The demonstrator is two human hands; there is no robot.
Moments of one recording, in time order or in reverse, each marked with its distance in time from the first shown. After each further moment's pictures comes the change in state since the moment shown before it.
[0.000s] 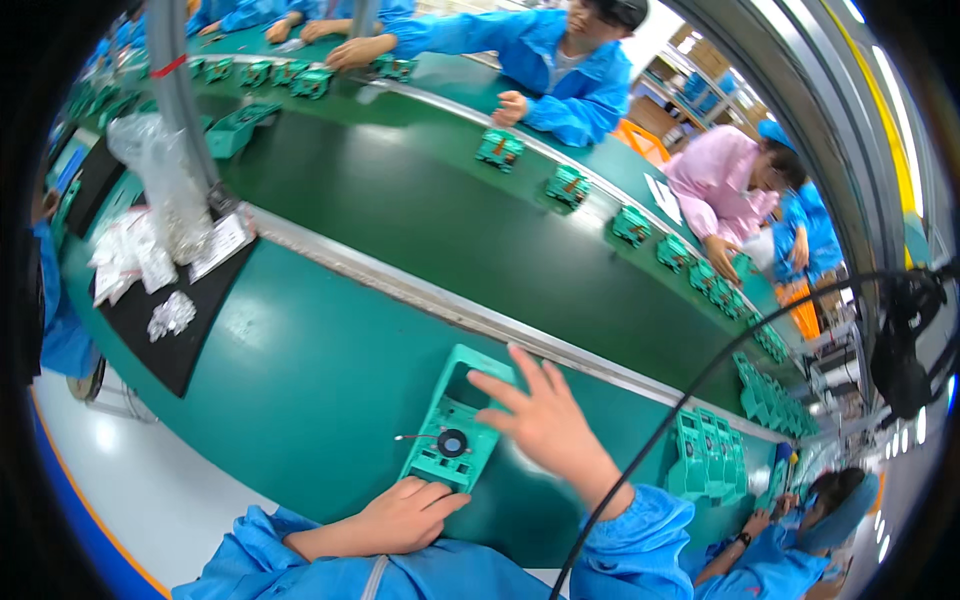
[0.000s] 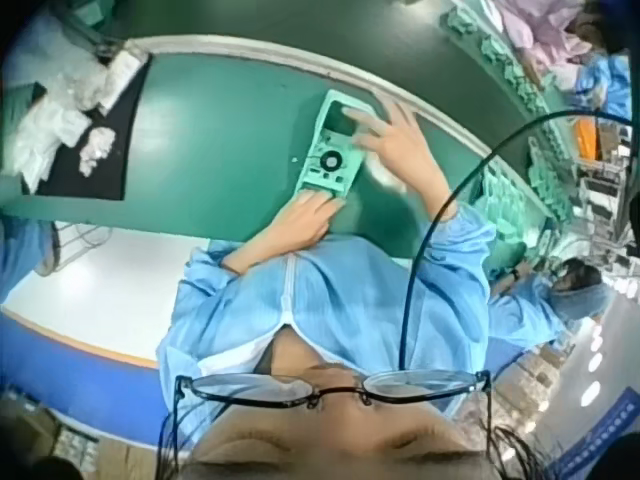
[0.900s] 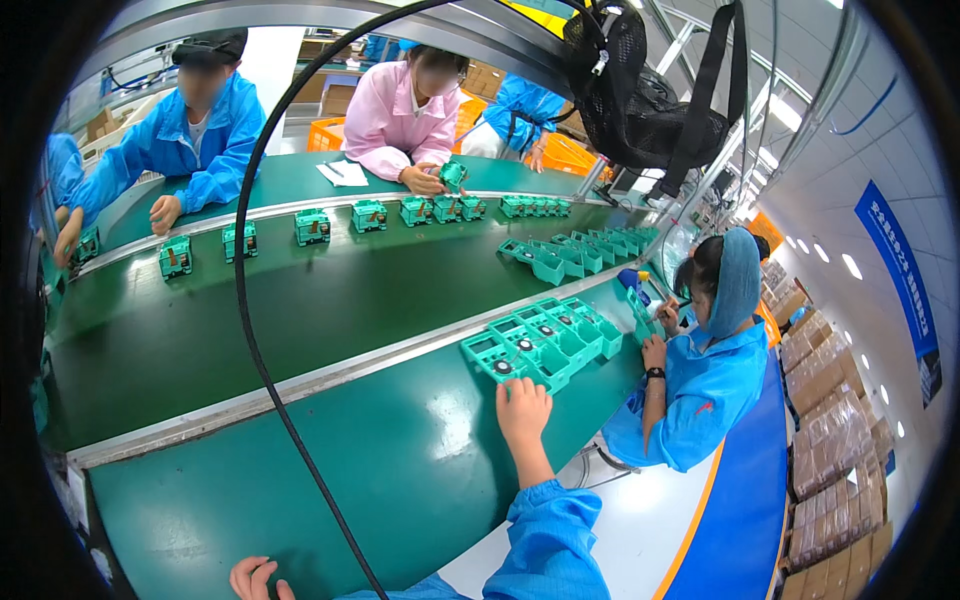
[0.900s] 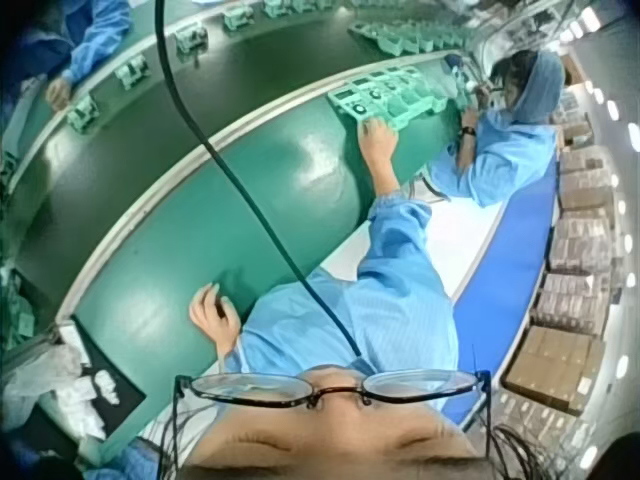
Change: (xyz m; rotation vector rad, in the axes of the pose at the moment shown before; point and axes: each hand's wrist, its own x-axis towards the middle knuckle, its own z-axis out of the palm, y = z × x) left_hand 0.010 -0.002 -0.009 0.139 0.230 -0.128; right_hand -0.269 0.081 0.114 -0.608 0.613 1.447
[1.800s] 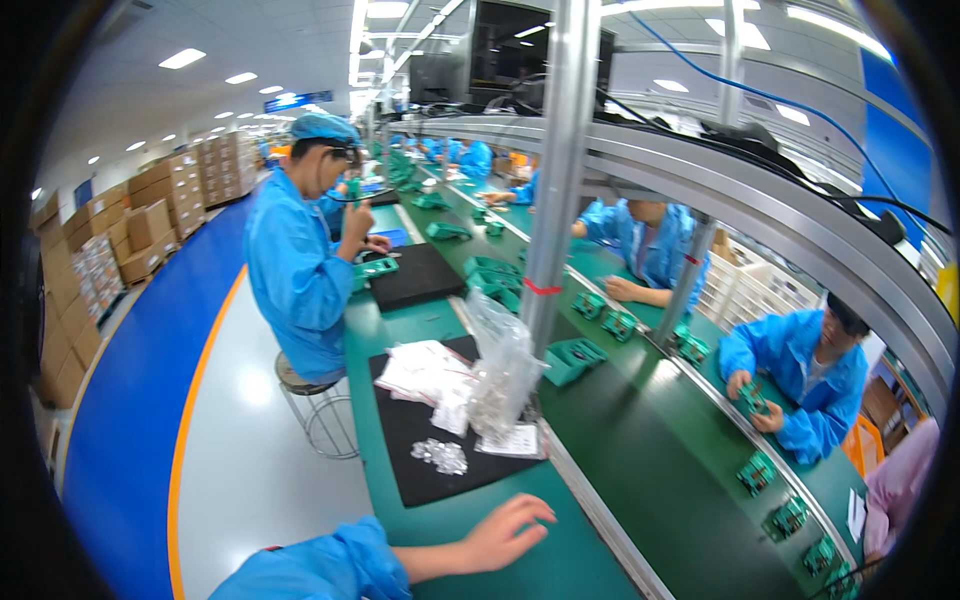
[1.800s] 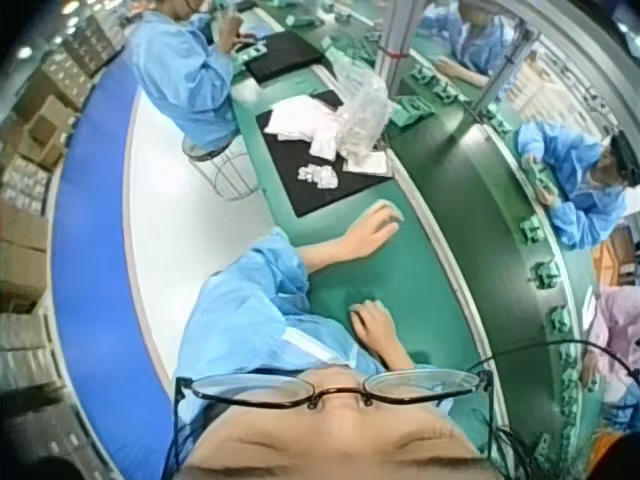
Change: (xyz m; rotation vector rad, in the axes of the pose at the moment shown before) left_hand 0.050 -0.106 -0.105 -0.130 0.474 -0.345; right_hand -0.093 -0.327 -0.158 1.565 -0.686 -1.543
